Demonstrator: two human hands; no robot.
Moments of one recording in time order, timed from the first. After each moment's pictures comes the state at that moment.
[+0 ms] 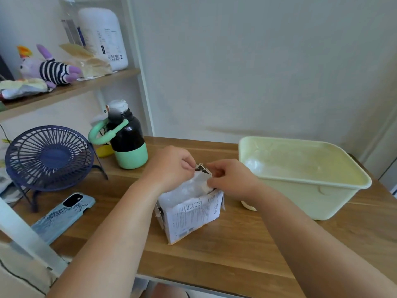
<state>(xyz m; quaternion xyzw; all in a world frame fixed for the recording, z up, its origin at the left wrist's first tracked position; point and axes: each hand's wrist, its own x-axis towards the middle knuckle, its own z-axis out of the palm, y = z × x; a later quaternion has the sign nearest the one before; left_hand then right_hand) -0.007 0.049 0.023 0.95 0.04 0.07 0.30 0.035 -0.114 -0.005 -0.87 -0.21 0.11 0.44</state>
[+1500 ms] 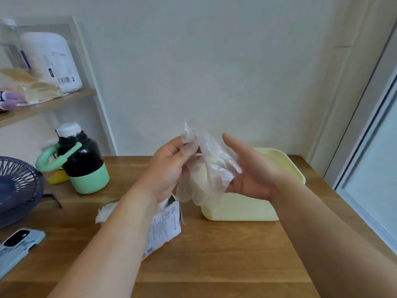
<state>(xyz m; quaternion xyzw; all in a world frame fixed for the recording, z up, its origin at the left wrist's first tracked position) 0.009 -0.045 0.051 0.64 -0.11 0.03 0.76 0.032 -0.217 0.052 -0.58 -0.10 0.28 0.76</state>
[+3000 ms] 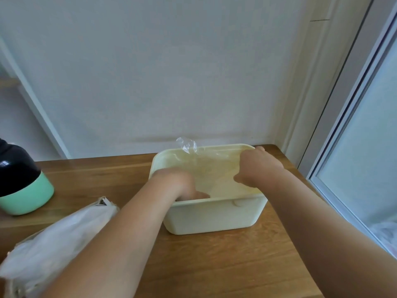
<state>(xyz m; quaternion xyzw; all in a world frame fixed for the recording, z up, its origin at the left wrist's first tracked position) 0.111 -0.132 0.013 0.97 -0.09 -0.24 -0.05 0.109 -0.297 0.022 -0.99 0.05 0.07 0.06</state>
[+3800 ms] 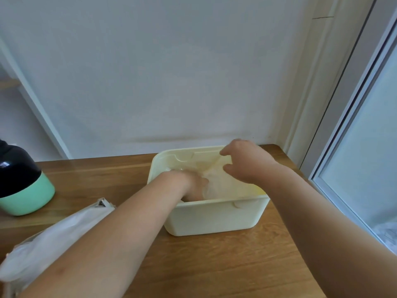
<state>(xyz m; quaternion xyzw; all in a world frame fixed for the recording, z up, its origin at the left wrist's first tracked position) 0.137 -0.141 -0.006 0.94 -0.18 -0.28 -0.11 0.113 -0.292 0.031 -0.99 -0.09 -0.01 0.09</state>
